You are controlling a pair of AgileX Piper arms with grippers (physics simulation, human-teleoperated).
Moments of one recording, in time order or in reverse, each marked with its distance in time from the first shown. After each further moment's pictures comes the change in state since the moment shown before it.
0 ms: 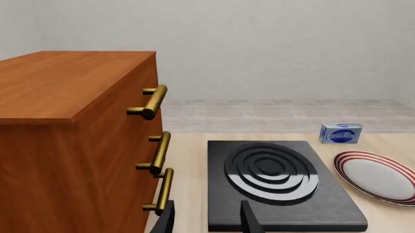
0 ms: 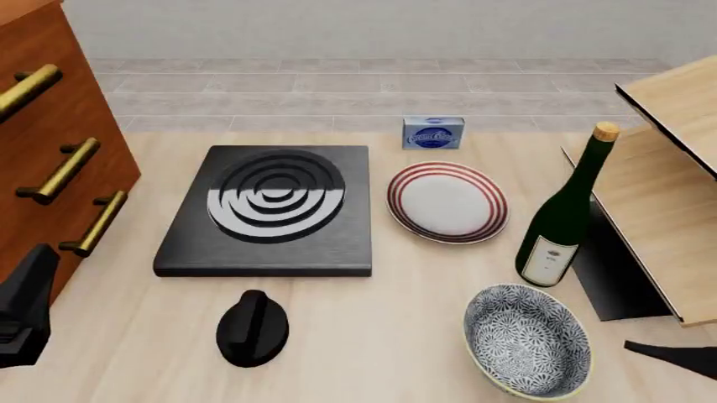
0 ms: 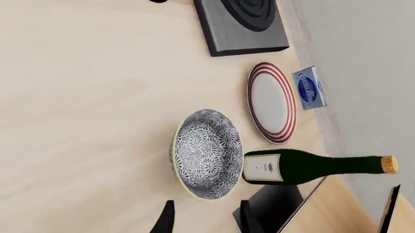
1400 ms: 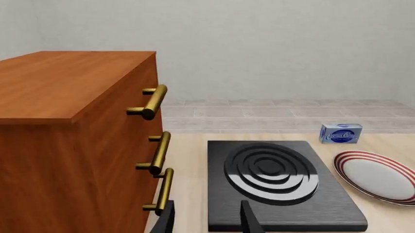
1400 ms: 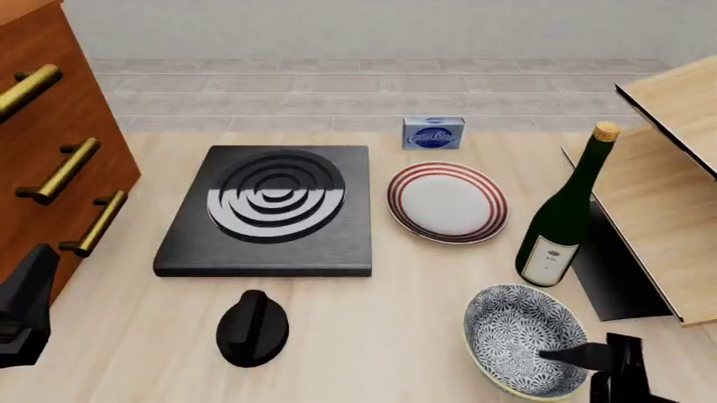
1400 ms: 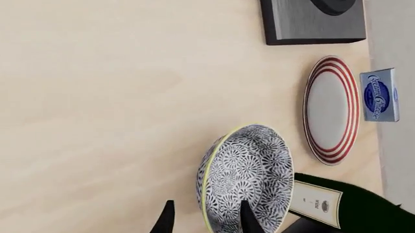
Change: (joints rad) left arm 0.000 0.000 0.000 0.000 0.000; right arm 0.033 0.625 0.223 -0.644 -0.043
